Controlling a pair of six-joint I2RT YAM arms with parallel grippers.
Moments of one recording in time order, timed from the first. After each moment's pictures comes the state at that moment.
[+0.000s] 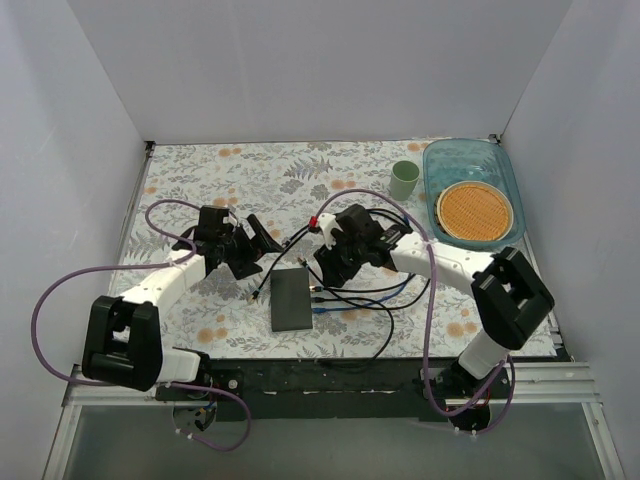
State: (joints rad) left arm -0.22 1.31 0.74 -0.30 0.38 -0.83; right arm 0.81 1.58 1.03 -0.37 -0.33 -0.03
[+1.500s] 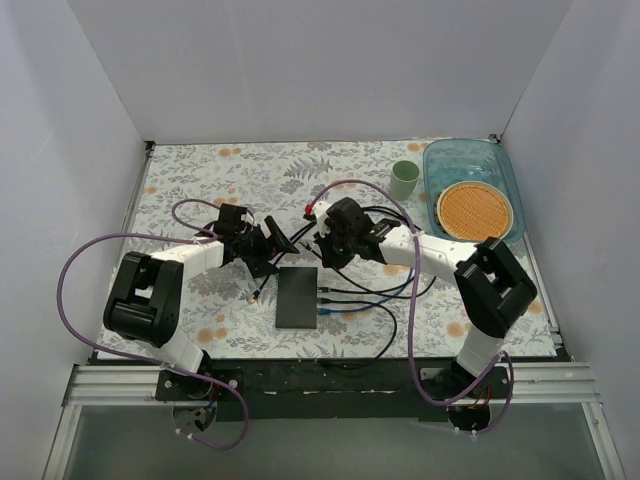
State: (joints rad) left arm -0.27 1.59 0.78 -0.12 0.49 -0.87; right arm 0.81 1.76 1.15 -0.29 -0.18 0.03
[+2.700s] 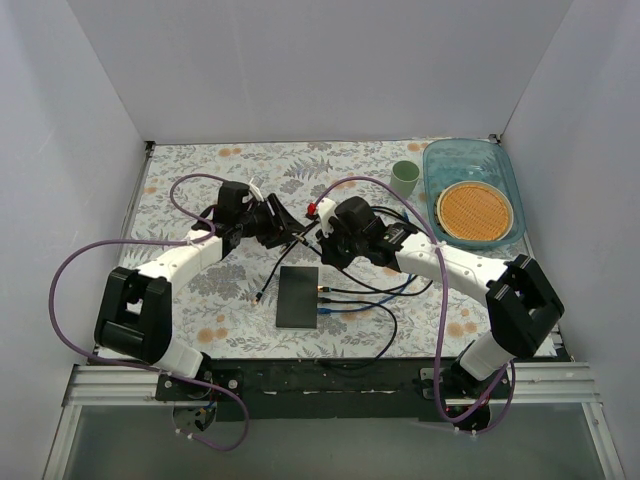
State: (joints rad) left arm -0.33 1.48 0.91 -0.07 0.51 -0.88; right arm 0.83 1.56 1.10 -0.28 -0.19 -0.02
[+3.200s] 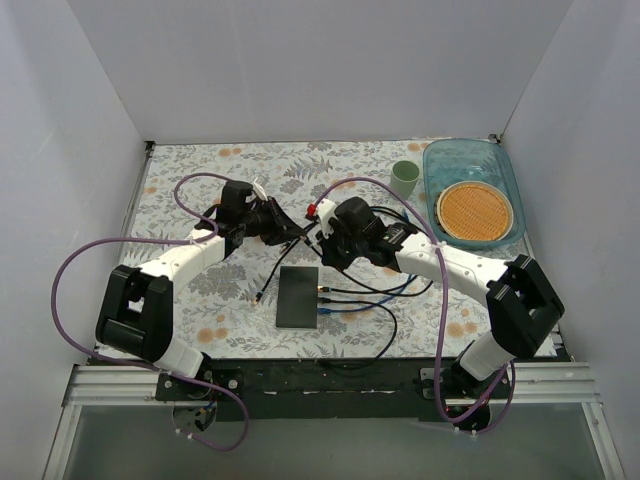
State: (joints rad) left arm -0.35 1.50 0.92 -0.06 0.53 -0.89; right arm 0.84 1.56 1.10 -0.29 -0.19 -0.02
